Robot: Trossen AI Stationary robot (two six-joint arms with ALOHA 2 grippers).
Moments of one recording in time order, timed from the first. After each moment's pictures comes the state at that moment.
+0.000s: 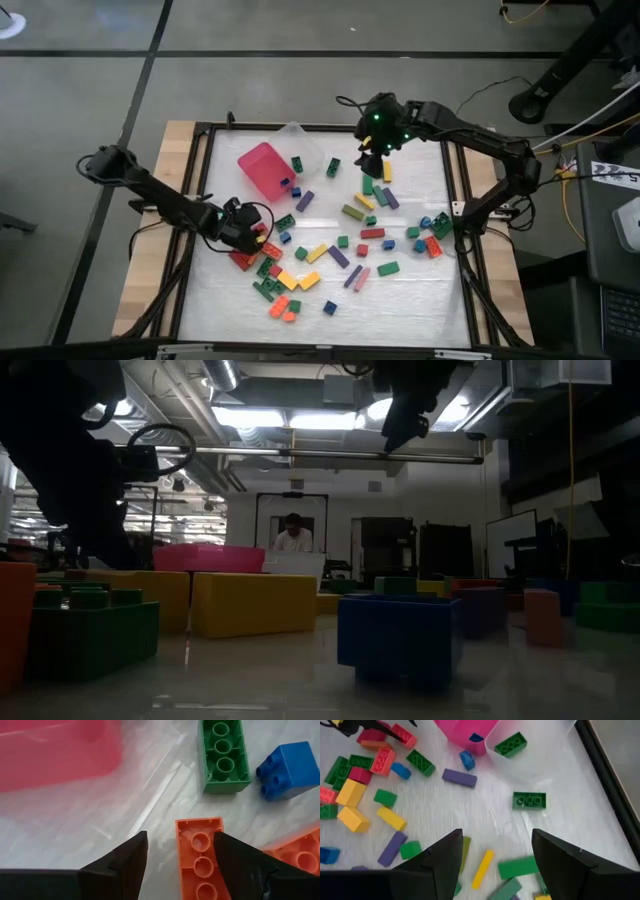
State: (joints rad) left arm -0.40 1.27 0.48 -0.41 -0.55 -0.86; right arm -0.39 1.58 1.64 -1.05 -0.20 -0.06
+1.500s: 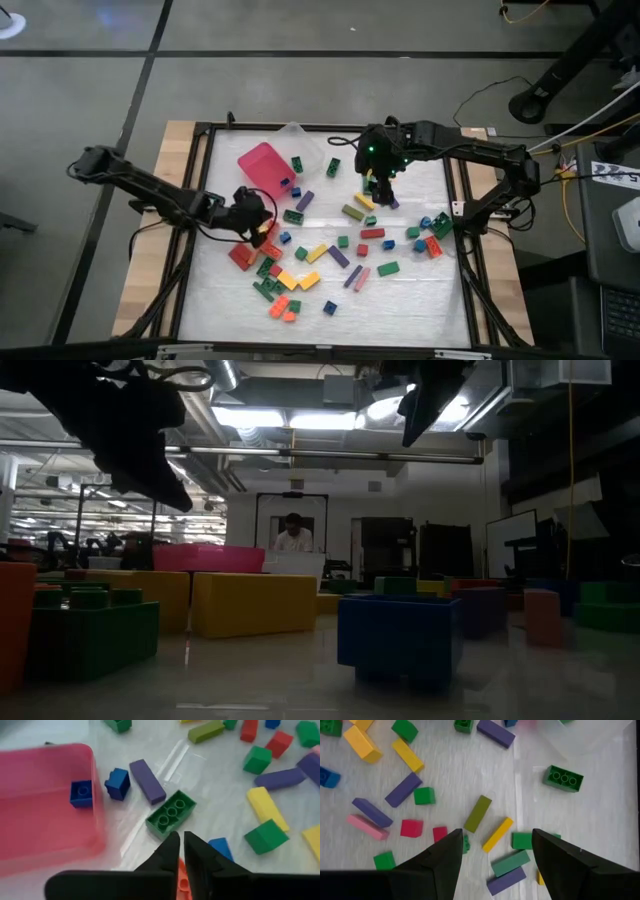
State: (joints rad) left arm -0.30 1.07 0.54 -0.30 -0.53 -0.62; right arm -0.20 1.58 1.64 -1.20 -0.11 -0.19
